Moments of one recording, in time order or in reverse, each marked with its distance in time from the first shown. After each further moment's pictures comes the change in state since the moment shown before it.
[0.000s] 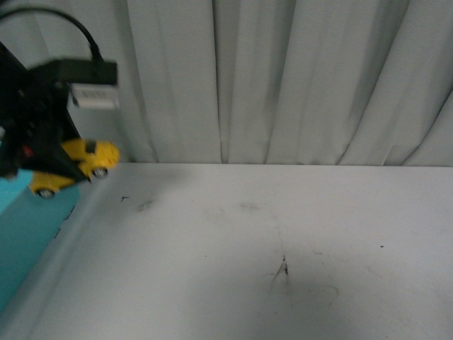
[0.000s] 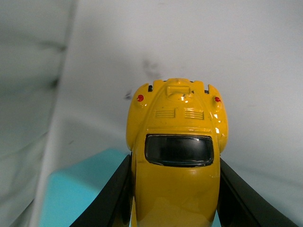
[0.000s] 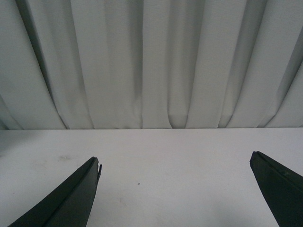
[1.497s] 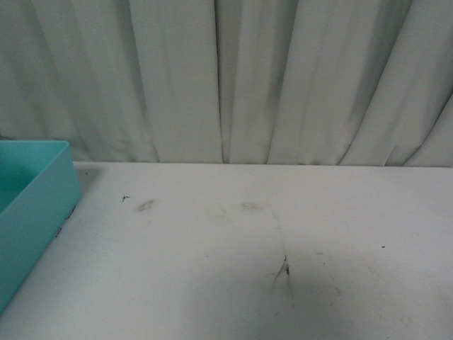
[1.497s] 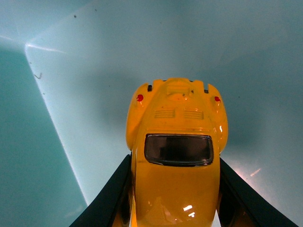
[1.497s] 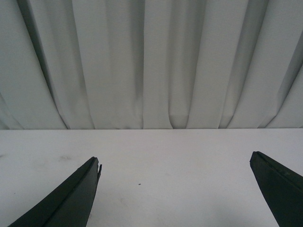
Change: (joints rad) left arm 0.372 0.101 -0.330 0.513 -0.172 -0.468; right arm 0.000 0.000 0.000 0.000 0.000 0.000
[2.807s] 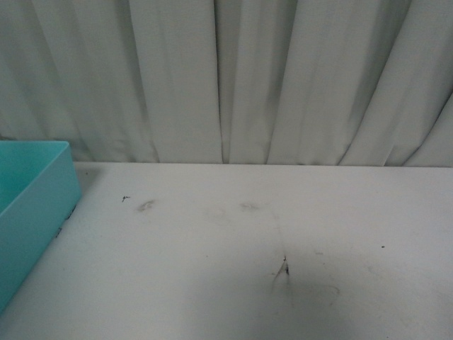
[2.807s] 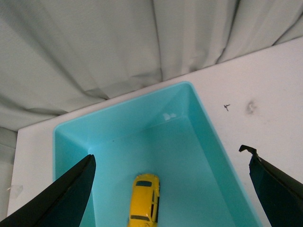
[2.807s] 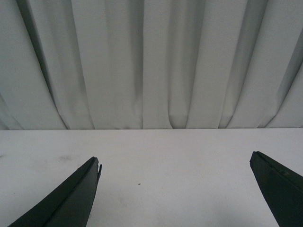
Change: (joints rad) left arm 0.070 -0.667 -0.298 0.121 0.437 -0.210; right arm 0.000 0.000 0.000 0.000 0.000 0.000
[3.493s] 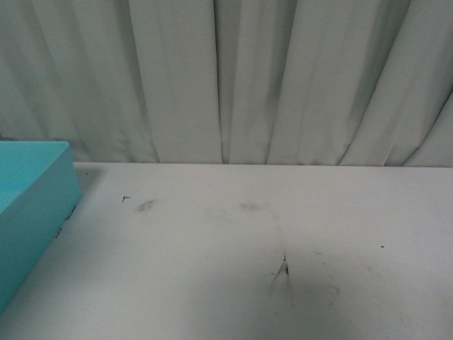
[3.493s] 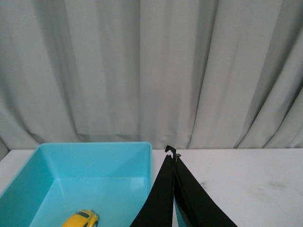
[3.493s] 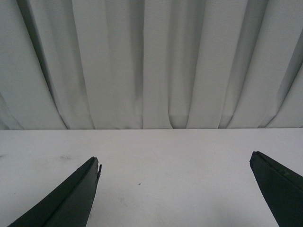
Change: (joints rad) left arm -0.299 -0.673 -0.727 0.675 -0.335 -0.551; right arm 0.000 0.000 0.000 0.000 0.000 0.000
